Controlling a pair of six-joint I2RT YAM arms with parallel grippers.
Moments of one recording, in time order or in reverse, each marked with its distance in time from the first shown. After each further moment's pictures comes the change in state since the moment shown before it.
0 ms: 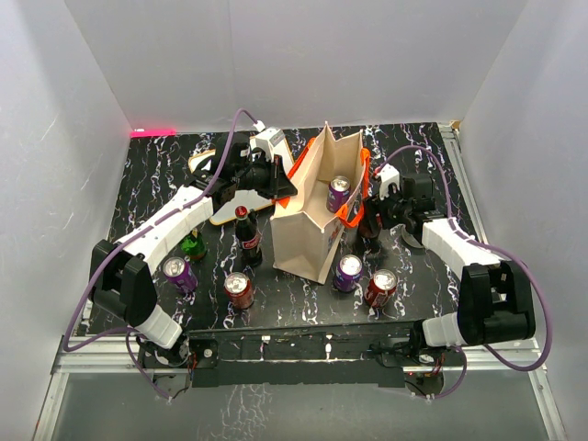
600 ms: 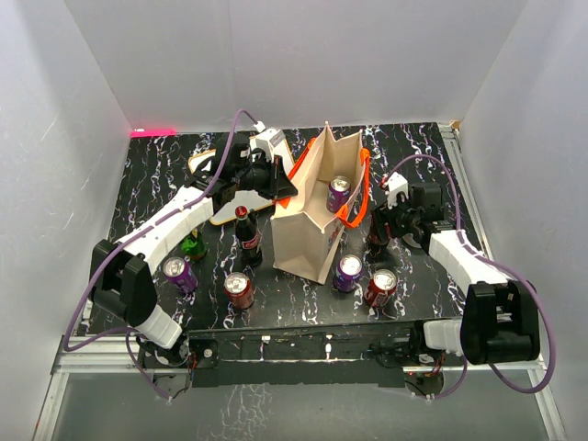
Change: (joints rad) left arm 0.000 0.000 -0.009 0.014 0.005 0.000; right arm -0.046 -0.108 -0.079 -0.064 0.034 -0.061
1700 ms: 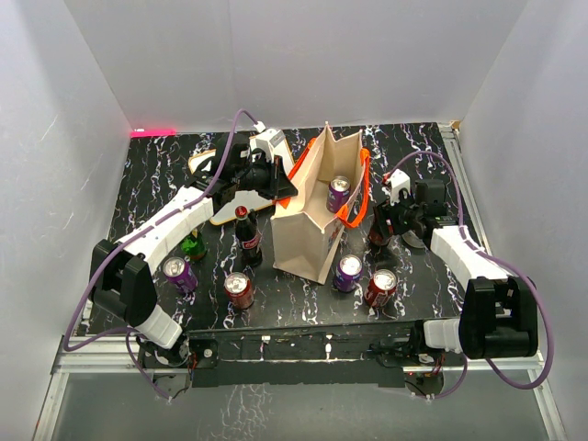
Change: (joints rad) left arm 0.000 0.000 -0.003 0.005 0.003 0.000; right arm -0.032 0.026 0.037 -0.024 -0.048 -0.015
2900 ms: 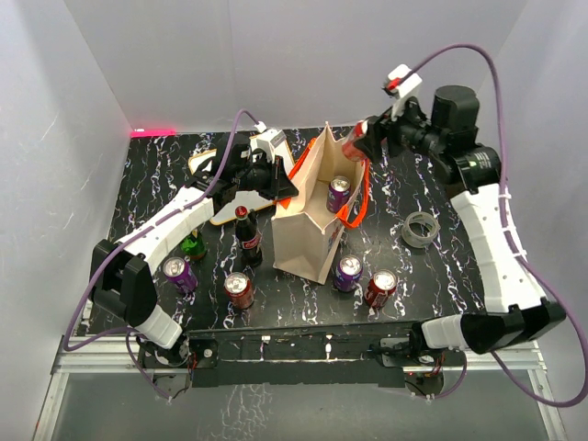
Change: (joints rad) left arm -0.008 0.000 0.000 0.003 0.003 0.008; right arm 0.163 0.027 0.931 -0.426 -0.077 0.108
